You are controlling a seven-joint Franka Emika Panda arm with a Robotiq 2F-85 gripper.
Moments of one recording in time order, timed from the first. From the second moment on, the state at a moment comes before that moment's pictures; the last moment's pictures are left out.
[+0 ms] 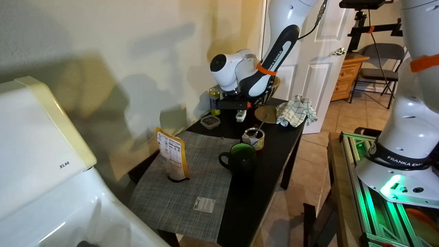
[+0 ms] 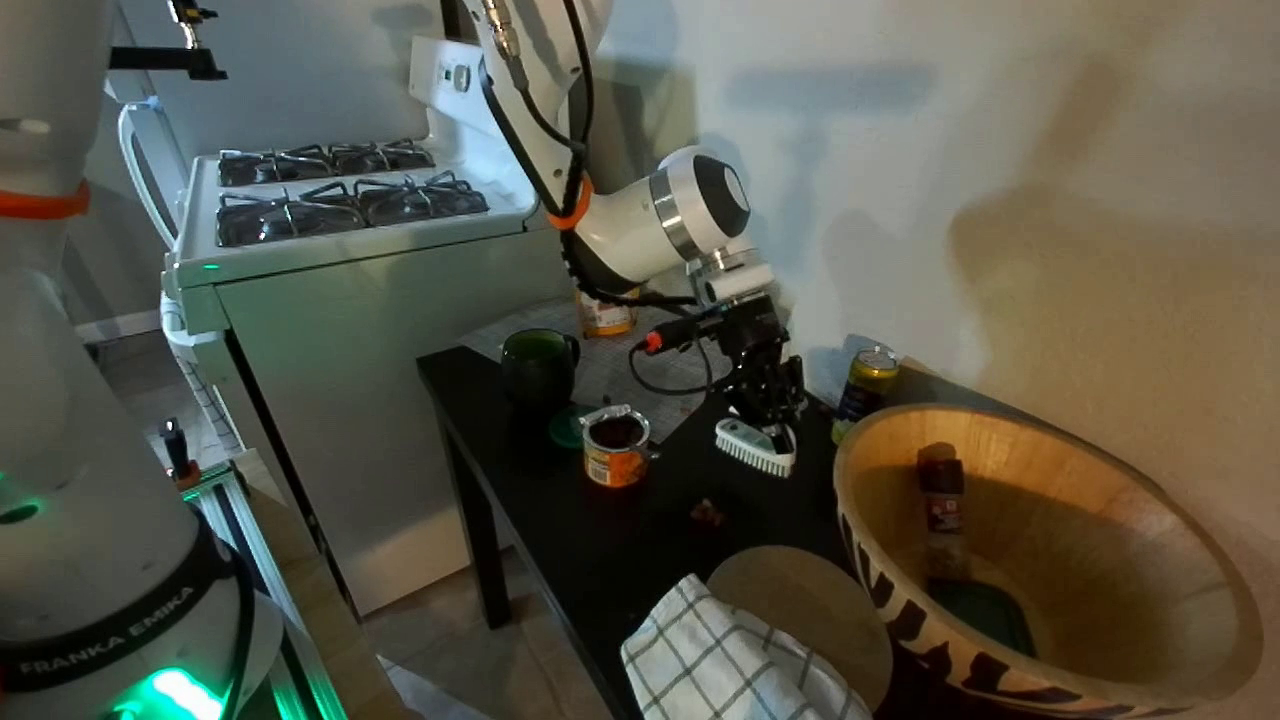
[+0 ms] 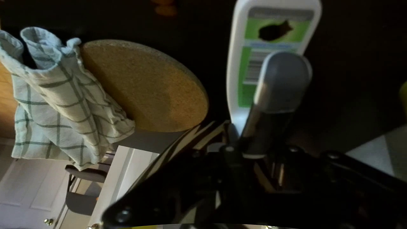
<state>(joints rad) 0.05 0.46 -0.24 -2.05 -0.88 2.32 2.00</state>
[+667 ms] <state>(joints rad) 0.04 0.57 -0.16 -1.94 -0.77 2.34 2.01</state>
